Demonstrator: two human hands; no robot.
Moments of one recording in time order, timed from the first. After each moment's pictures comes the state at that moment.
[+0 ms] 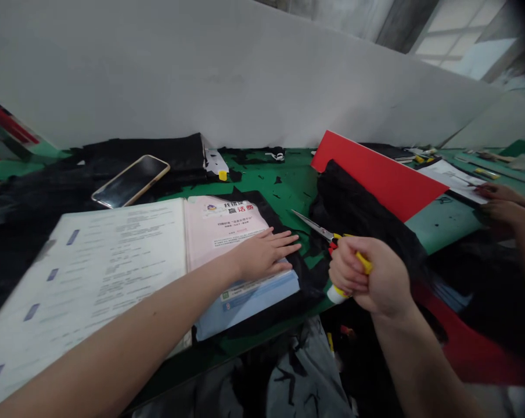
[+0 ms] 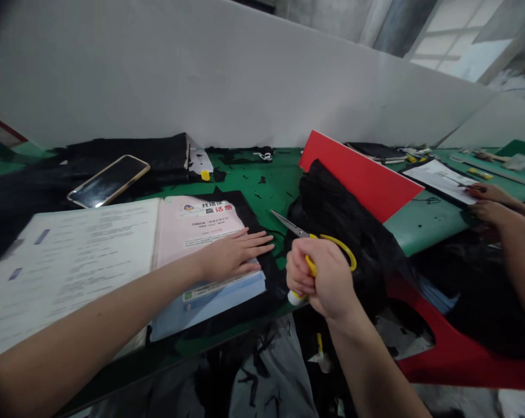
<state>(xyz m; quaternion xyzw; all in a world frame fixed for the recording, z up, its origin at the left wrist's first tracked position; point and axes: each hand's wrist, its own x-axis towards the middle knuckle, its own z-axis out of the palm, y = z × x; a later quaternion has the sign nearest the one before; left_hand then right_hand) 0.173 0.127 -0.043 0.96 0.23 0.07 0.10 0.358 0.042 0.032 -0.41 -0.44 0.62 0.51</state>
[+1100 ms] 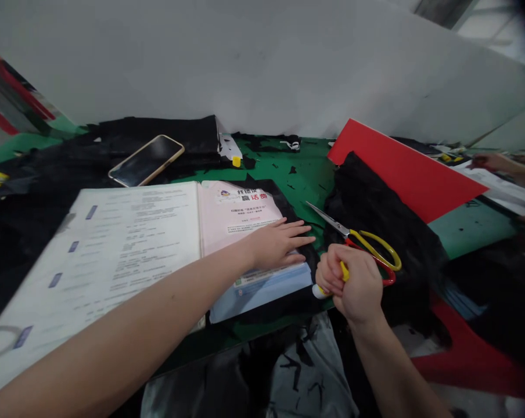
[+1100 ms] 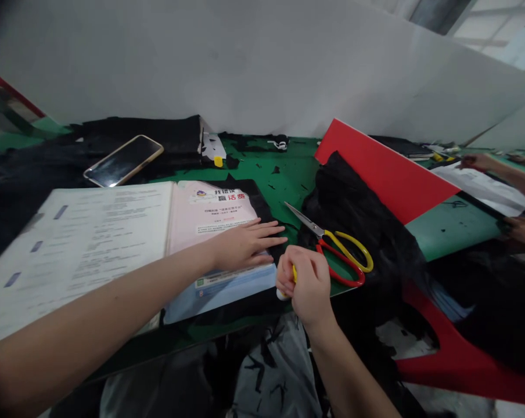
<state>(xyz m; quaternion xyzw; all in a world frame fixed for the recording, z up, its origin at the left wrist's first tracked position) 0.173 0.125 -0.045 0.96 0.25 0.10 0.11 0.323 0.037 -0.014 -0.42 -0.41 0.59 0.56</state>
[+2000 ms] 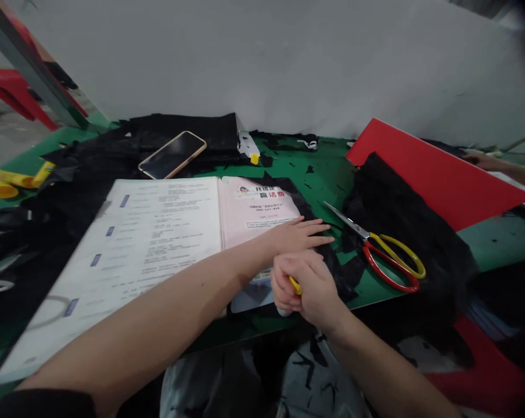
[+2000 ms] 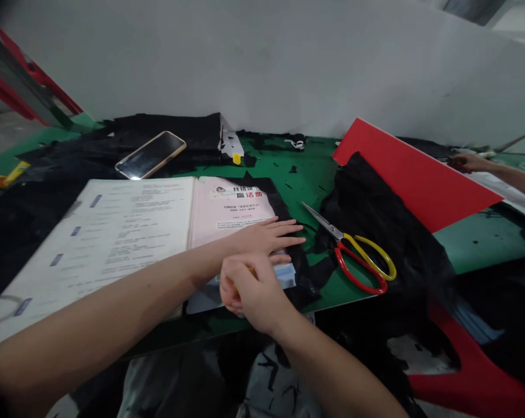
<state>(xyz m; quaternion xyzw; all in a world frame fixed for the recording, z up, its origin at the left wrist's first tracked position) 0.176 0.129 -0.044 0.97 0.23 0.09 0.06 0.252 0.033 -0.008 -0.29 -0.48 0.74 0.38</state>
